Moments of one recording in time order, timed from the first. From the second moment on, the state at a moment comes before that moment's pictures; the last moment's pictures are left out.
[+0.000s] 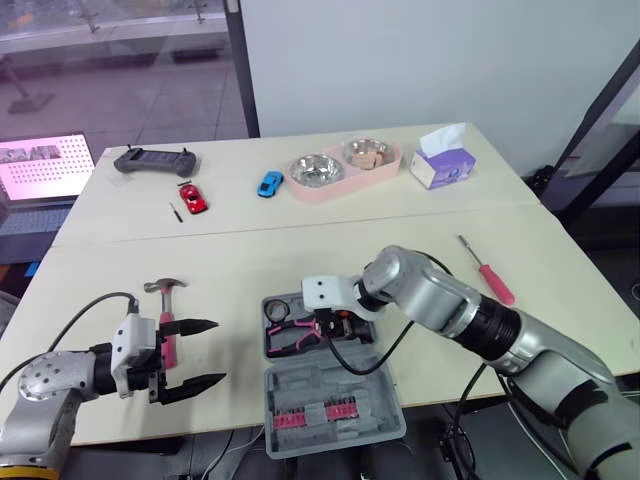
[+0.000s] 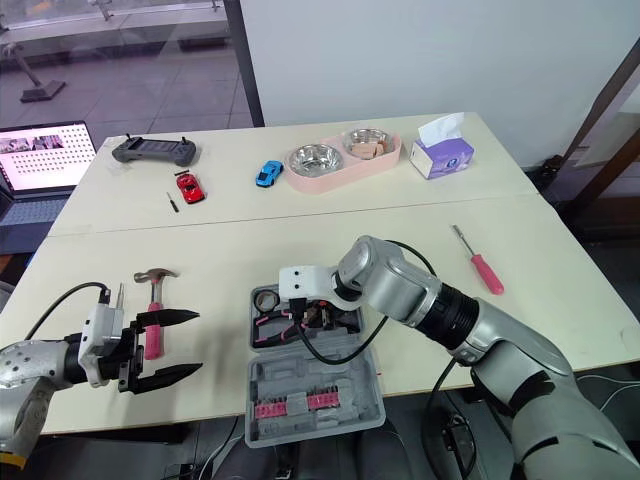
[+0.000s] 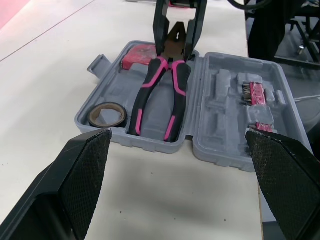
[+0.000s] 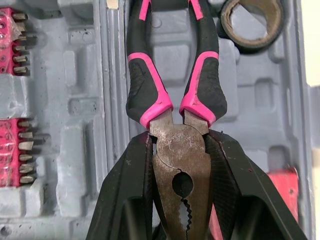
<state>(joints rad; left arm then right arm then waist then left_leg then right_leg) 0.12 0.73 0.21 0.02 -0.50 -0.09 -1.37 -0.92 -0.56 0.85 -0.08 0.00 0.84 1.13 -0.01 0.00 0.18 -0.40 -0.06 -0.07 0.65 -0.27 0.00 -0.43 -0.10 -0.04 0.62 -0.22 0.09</state>
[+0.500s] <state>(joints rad) 0.12 0.73 0.21 0.00 -0.50 -0.09 -1.35 -0.87 -0.55 0.85 -0.03 -0.06 0.82 1.13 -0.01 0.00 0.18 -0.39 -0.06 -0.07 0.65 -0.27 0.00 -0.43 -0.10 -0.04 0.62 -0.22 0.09</state>
